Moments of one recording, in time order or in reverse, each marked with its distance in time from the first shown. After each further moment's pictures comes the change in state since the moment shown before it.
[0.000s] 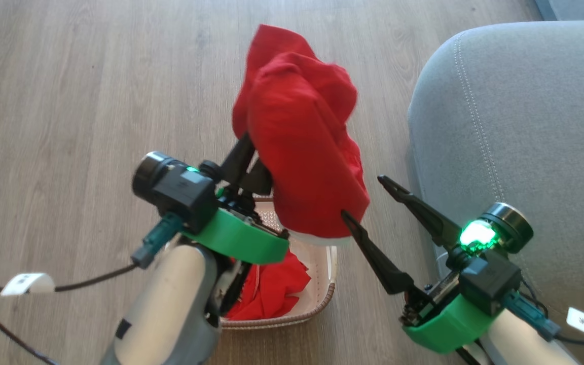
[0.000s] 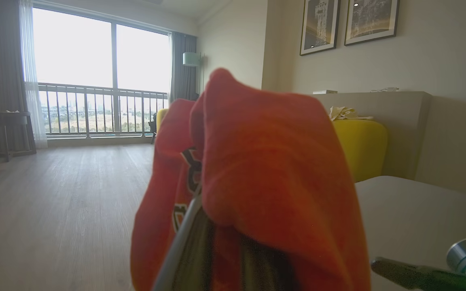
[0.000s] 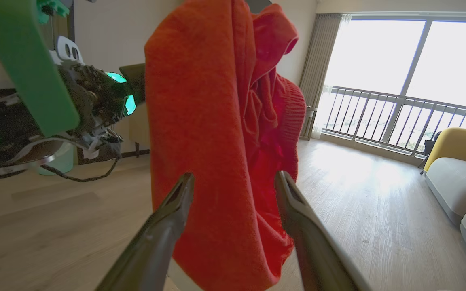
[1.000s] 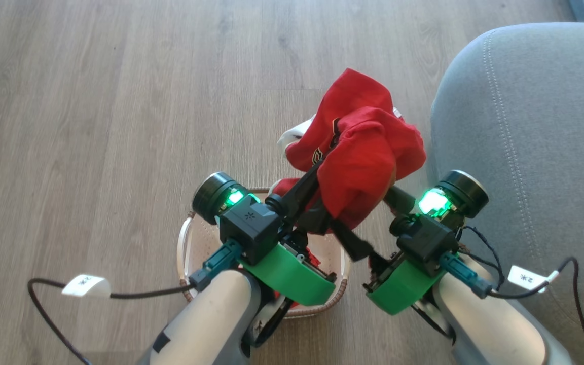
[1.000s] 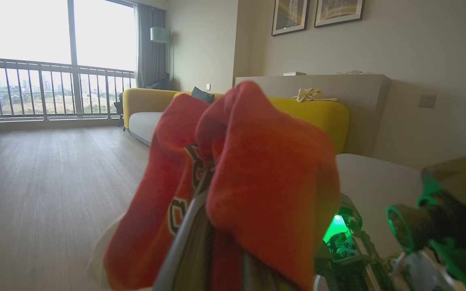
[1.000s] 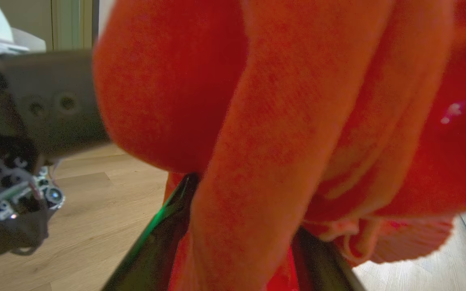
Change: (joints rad) left arm -0.001 0.003 -0.202 0.003 -0.036 -0.001 0.000; right arm -0.203 0.095 0.089 0.236 -0.083 0.000 0.000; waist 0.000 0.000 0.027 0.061
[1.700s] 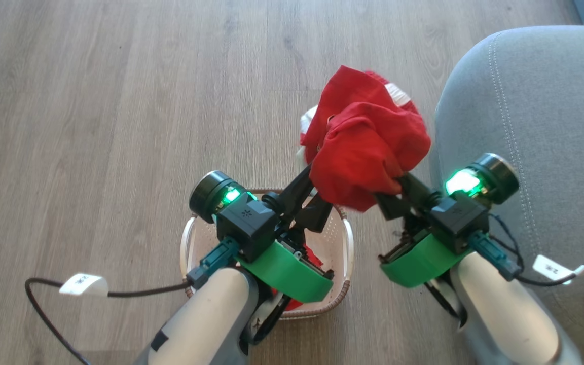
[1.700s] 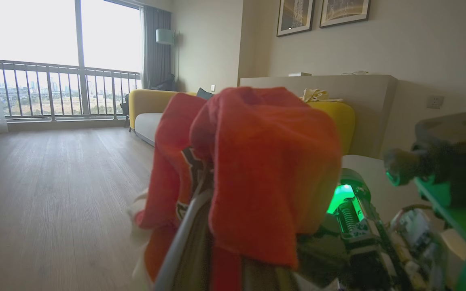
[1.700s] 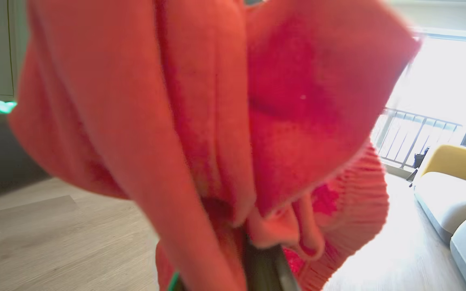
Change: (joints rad) left arm -0.001 0.000 0.011 0.004 0.002 0.000 0.000; right arm 0.013 0.057 -0.150 -0.018 -0.033 0.000 0.000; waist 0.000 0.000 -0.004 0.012
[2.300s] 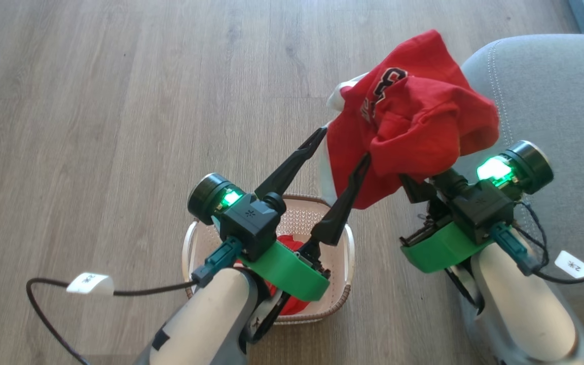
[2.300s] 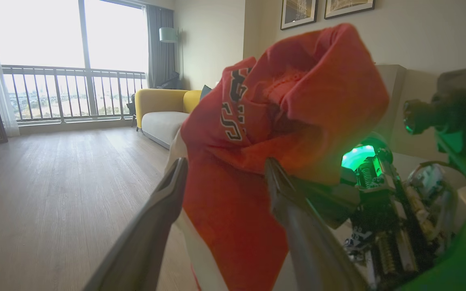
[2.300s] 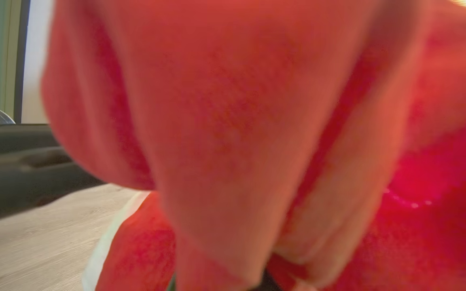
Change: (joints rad) left arm 0.000 0.000 0.004 0.034 0.025 0.003 0.000; right arm 0.002 -0.002 -0.092 -0.023 -0.079 0.000 0.000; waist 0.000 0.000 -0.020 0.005
